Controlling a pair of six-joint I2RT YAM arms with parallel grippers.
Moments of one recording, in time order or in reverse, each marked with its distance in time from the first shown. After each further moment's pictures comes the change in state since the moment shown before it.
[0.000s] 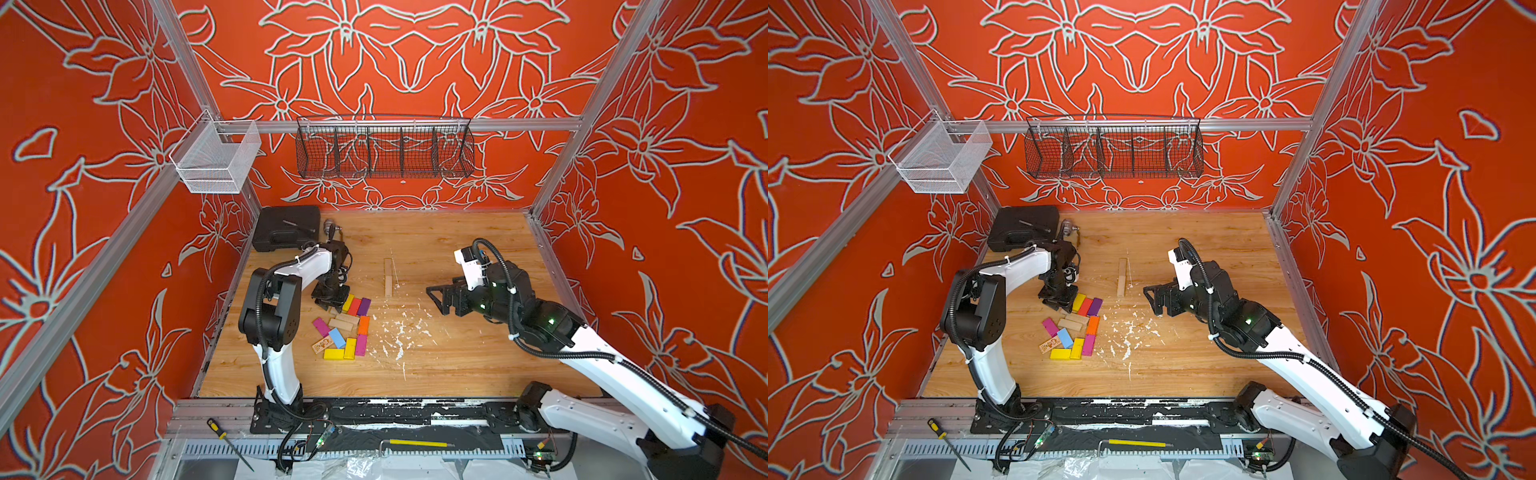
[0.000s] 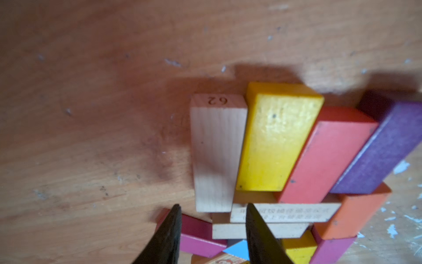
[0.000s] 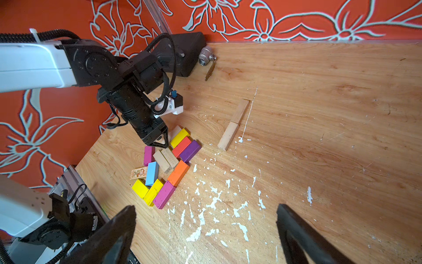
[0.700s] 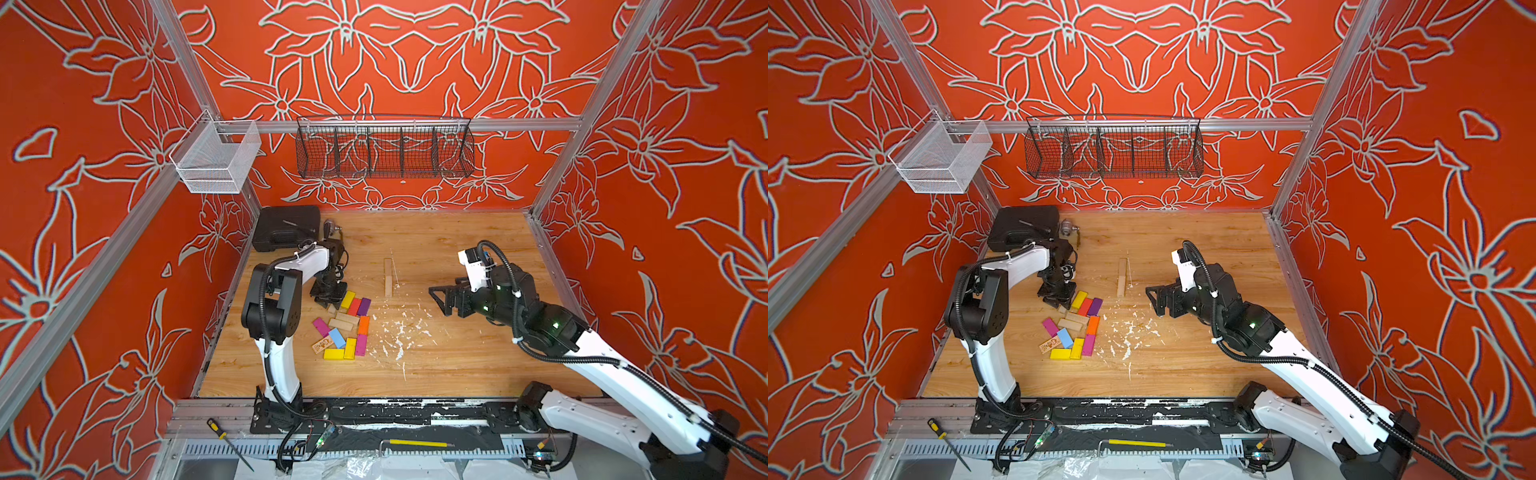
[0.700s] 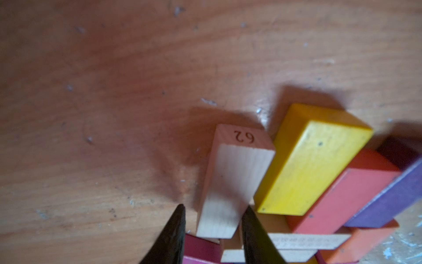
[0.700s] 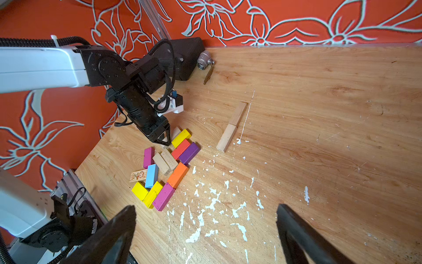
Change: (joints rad) left arm 0.045 0.052 0.027 0.029 0.030 -0.033; right arm 0.000 -0.030 -0.017 0.002 0.025 0.007
